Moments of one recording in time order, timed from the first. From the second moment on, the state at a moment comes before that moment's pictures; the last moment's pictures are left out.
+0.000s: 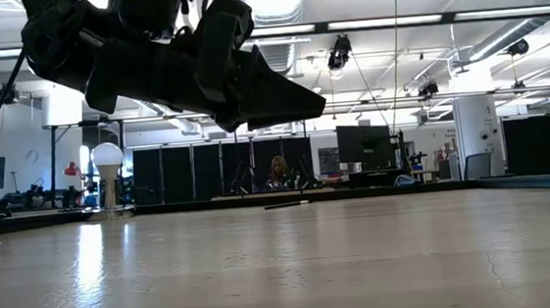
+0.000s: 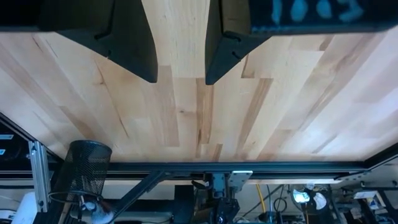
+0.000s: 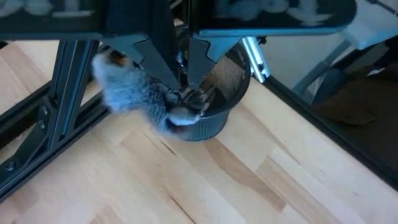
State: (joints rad) left arm -0.21 1.83 0.76 0.87 -0.22 -0.06; right arm 1.06 1.52 1.31 -1.30 -0.02 1.89
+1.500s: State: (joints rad) left arm -0.21 1.83 0.76 0.84 -0.22 -0.06; right arm 0.98 1.71 1.32 -1.18 -0.21 1.41
